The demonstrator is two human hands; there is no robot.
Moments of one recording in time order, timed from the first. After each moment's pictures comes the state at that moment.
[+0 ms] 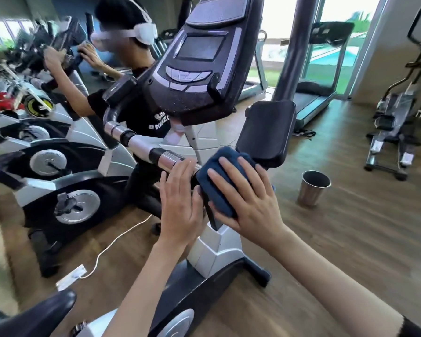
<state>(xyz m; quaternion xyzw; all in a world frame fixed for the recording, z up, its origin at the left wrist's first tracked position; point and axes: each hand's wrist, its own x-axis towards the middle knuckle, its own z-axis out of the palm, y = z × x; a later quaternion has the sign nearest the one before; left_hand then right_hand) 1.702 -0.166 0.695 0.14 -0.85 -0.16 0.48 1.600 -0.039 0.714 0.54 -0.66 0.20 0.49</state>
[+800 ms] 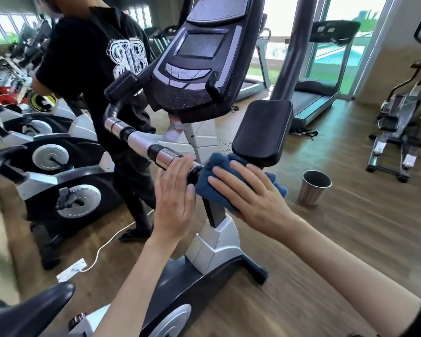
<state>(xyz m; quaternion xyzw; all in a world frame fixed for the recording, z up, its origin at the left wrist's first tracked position) 1.705 -0.173 0.693 0.12 -0.86 -0.15 0.48 1.569 -0.022 0.721 0.64 -0.56 0.14 0.51</state>
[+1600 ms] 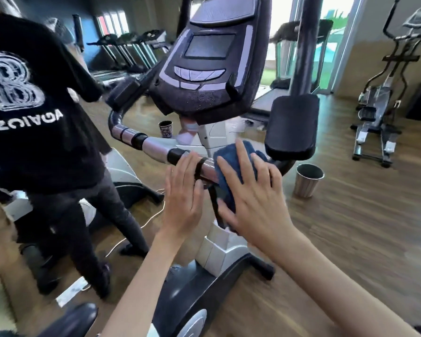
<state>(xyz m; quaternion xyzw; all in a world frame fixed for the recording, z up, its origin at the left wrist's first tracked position) 1.719 -0.225 0.694 0.08 -0.86 -0.20 0.45 1.659 -0.073 0.733 0.42 -0.79 0.10 0.44</state>
